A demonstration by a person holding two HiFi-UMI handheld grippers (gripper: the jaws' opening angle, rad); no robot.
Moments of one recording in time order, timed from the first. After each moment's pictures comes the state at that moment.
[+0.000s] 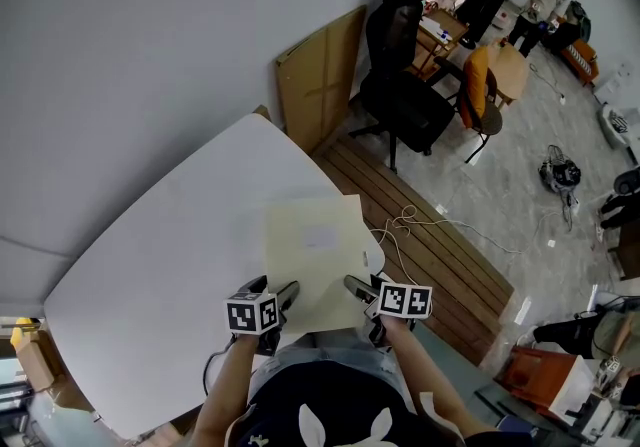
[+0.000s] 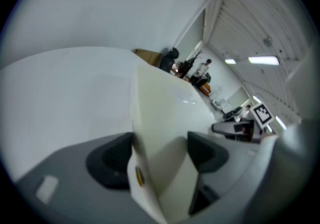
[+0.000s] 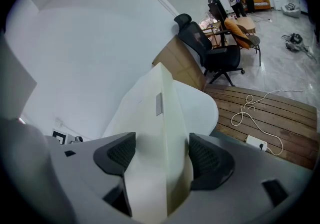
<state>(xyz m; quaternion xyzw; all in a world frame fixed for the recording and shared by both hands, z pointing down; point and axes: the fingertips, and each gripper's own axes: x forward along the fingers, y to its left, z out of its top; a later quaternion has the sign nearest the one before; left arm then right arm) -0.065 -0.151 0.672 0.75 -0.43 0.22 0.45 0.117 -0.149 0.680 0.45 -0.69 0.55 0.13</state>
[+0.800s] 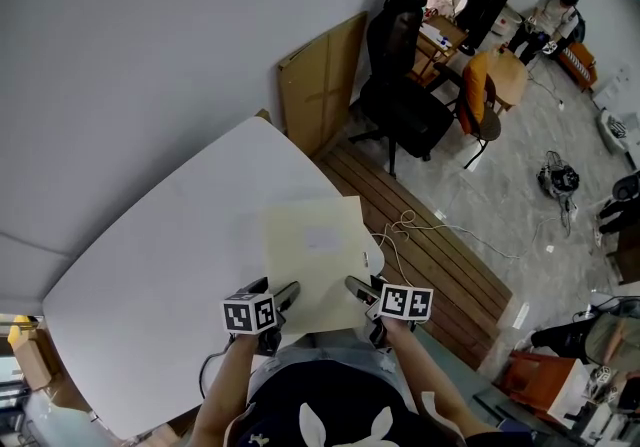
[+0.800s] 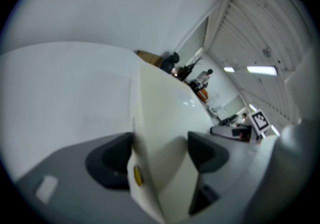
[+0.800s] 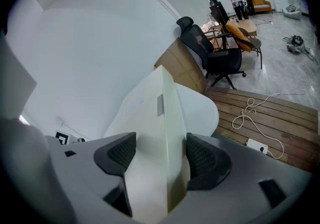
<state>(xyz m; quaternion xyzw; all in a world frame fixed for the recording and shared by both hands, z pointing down) -0.067 -0.149 0.669 0.75 -0.43 0.18 0.47 0.117 -0.150 0.671 0.45 -0.70 0.54 0.13</state>
